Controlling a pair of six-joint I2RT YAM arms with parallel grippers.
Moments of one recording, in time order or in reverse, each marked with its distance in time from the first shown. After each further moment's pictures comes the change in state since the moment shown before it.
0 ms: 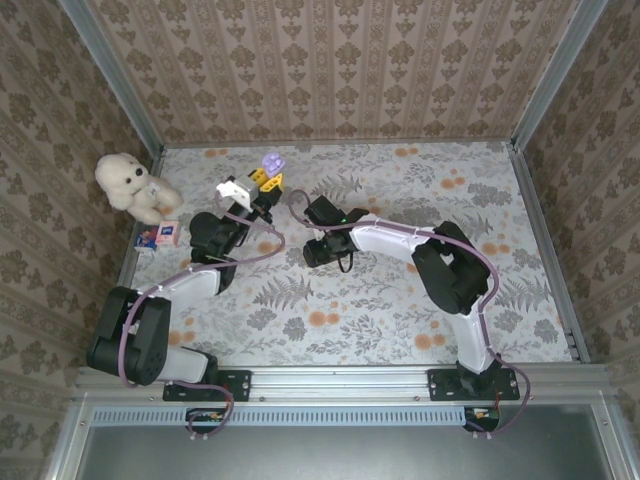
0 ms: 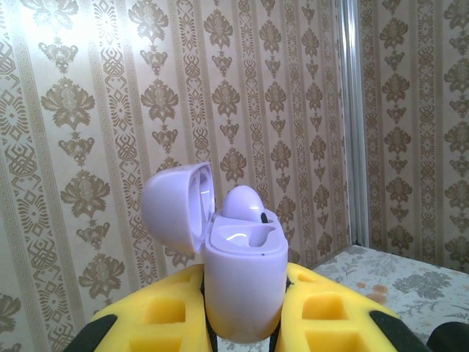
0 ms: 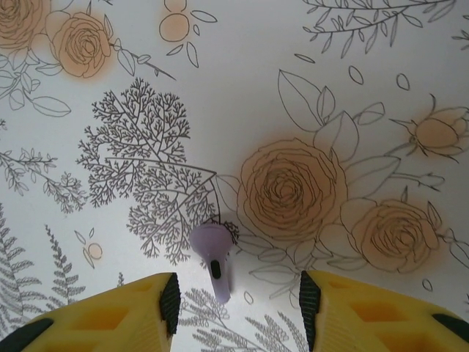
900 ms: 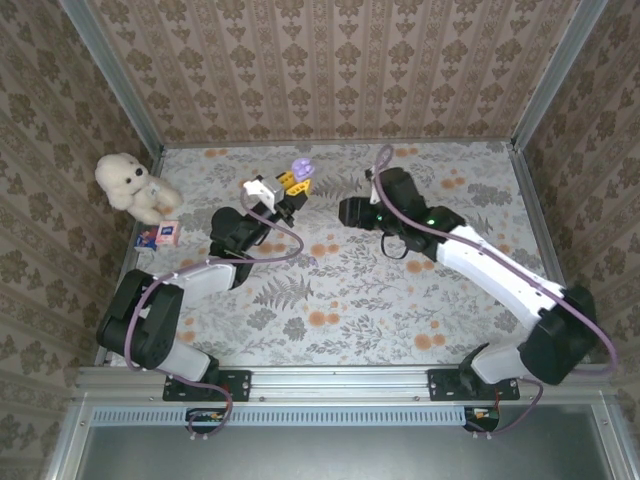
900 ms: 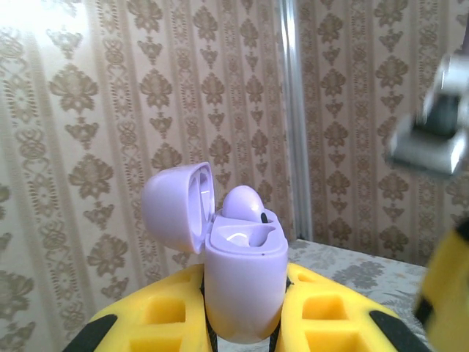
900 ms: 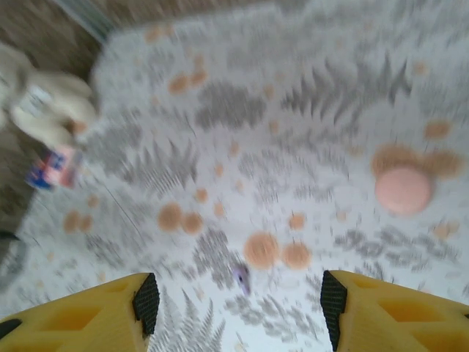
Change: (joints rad) left arm -0.124 0.096 0.068 0.001 0.028 0.000; right arm -0.121 -0.634 -0.278 0.115 0.069 0.220
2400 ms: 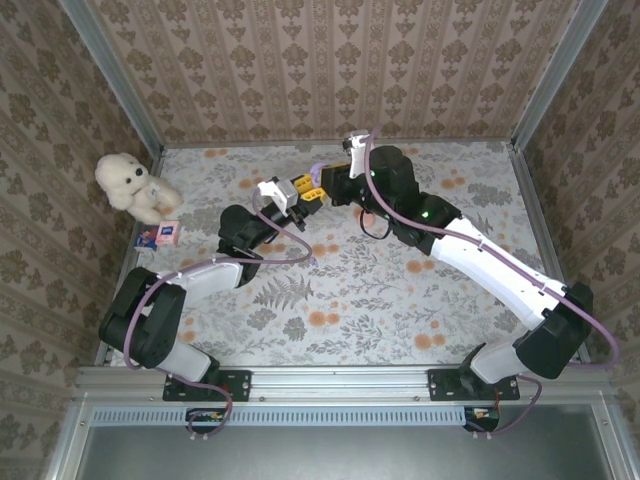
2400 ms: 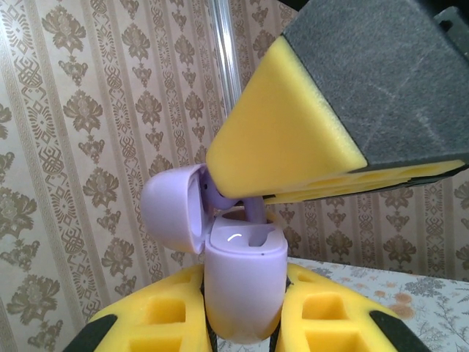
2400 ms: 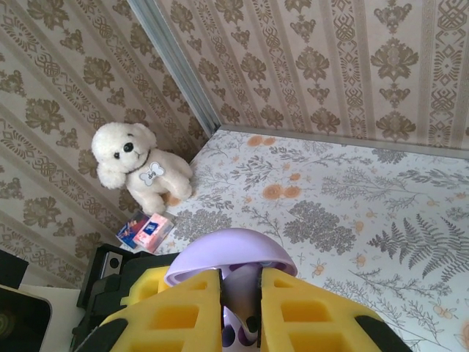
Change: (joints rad) left arm -0.080 0.020 0.058 -0.014 0.097 0.007; right arm 0.085 0.019 0.211 0.194 0.028 -0.149
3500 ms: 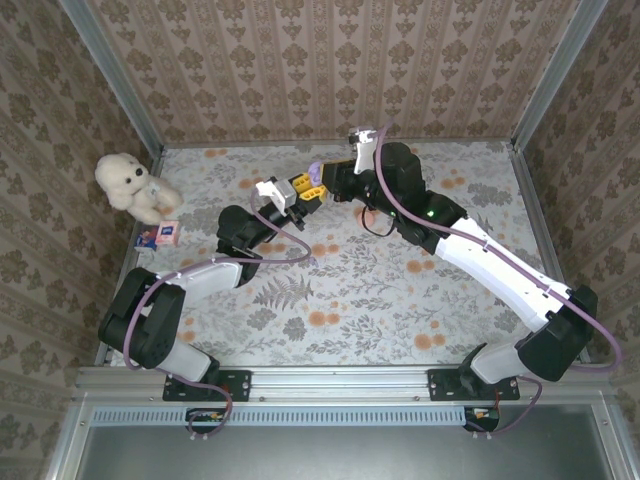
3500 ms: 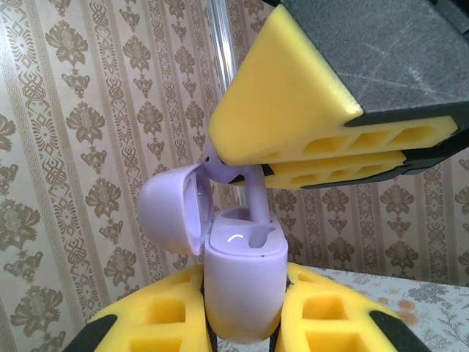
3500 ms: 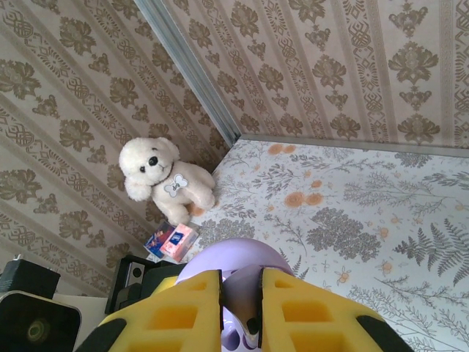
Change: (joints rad) left arm 0.005 -0.002 0.000 0.025 0.012 0.000; right arm -0.027 -0.022 -0.006 0.035 -0.063 0.060
